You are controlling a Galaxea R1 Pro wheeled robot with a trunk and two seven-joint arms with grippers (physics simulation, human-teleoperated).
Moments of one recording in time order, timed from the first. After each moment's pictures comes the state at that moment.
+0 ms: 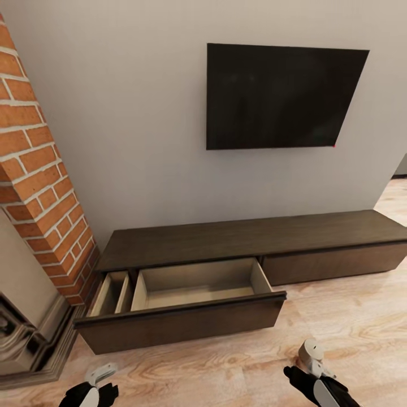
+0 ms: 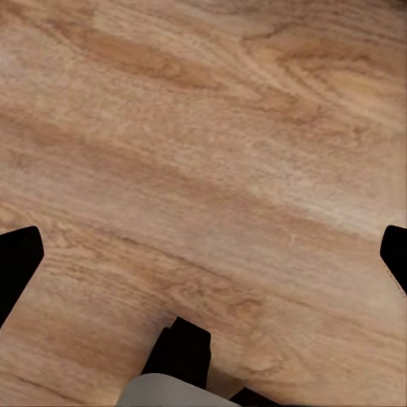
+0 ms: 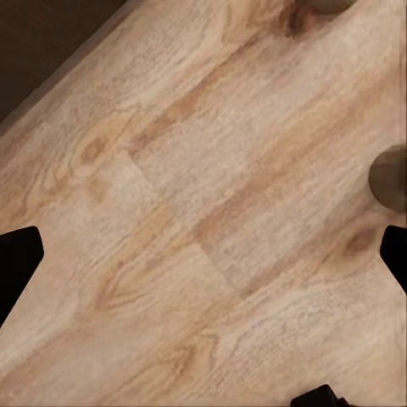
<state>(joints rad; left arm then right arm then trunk) -0.21 0.13 -0.08 -0.88 0.63 0.54 0.46 -0.36 -0.15 0.02 -0.57 -0.63 0.33 -0.14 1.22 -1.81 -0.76</state>
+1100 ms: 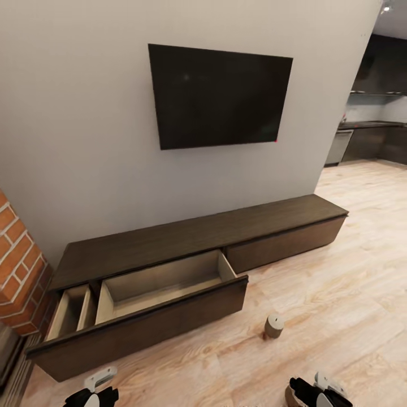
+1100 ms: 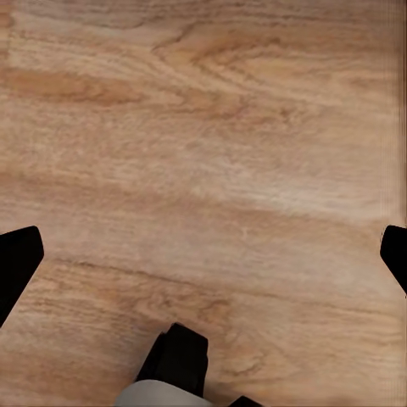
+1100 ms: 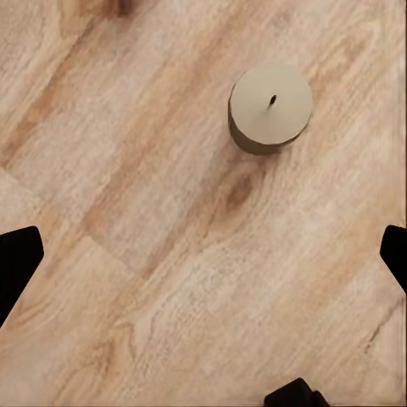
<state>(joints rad) -0.21 0.12 -0.09 -0.83 0.62 0.47 0.44 -0.36 -0.15 0.01 -0.46 -0.62 0.22 -0.14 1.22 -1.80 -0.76</state>
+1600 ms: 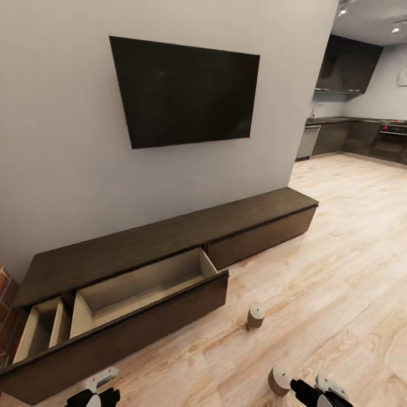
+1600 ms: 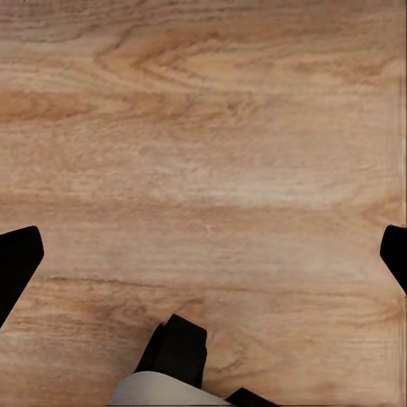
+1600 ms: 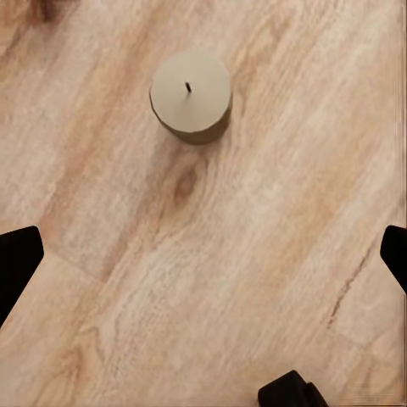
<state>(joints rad) -0.21 0.11 -0.09 -0.82 0.62 0.47 0.44 -0.36 -0.15 0.01 -0.45 -0.62 0.22 -0.14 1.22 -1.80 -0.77</state>
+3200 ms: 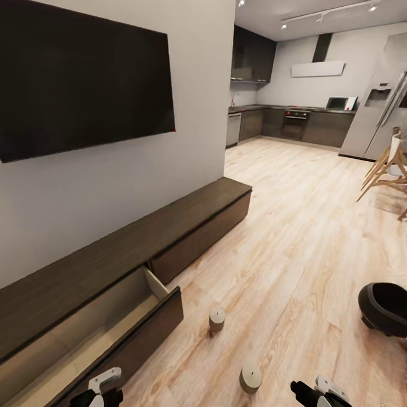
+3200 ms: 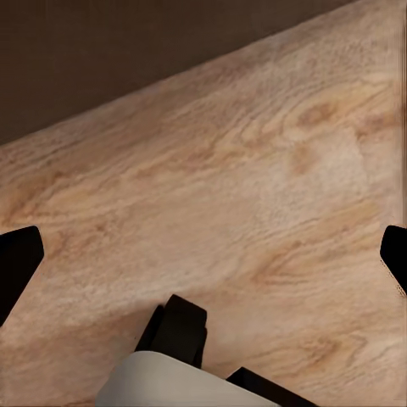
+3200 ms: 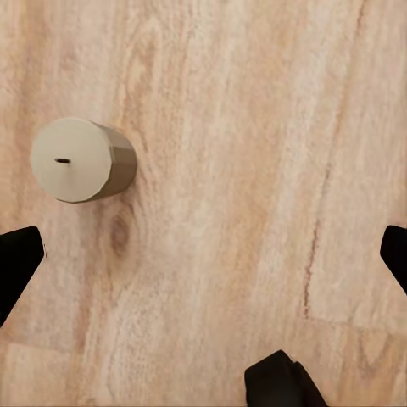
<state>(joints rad) -0.21 0.10 -0.09 -0.82 0.62 0.47 0.44 -0.36 -0.15 0.01 -0.44 -0.62 0.21 -0.14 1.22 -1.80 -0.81</state>
